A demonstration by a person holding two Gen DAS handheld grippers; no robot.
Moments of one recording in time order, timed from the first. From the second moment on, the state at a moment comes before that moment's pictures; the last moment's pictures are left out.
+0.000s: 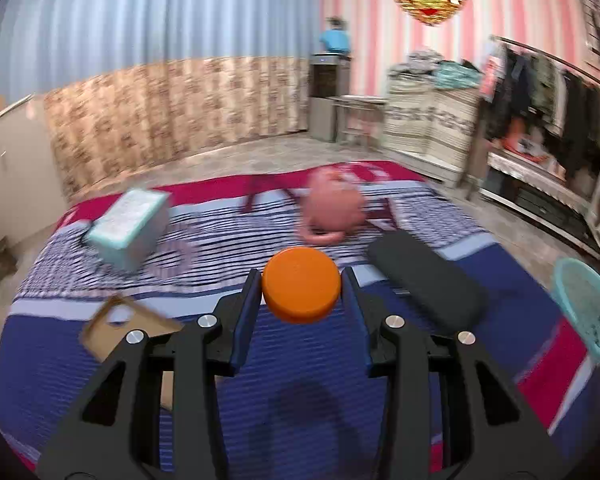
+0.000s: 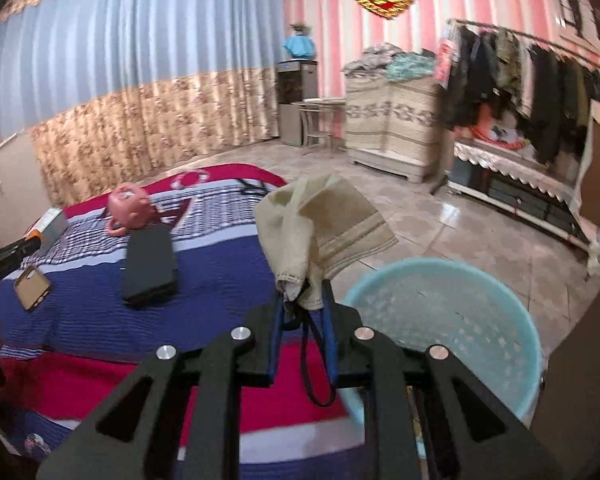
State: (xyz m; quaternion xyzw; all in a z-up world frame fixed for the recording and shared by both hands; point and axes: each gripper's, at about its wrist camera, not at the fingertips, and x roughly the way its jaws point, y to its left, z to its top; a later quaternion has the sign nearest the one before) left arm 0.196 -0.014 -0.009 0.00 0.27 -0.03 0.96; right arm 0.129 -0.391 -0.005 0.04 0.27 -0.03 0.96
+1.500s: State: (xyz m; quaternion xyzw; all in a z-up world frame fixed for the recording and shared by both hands) left arm 0.221 -0.369 -0.049 0.10 0.32 -0.27 0.90; right arm 0.123 -0.547 -0.069 0.15 0.31 -0.14 0.93
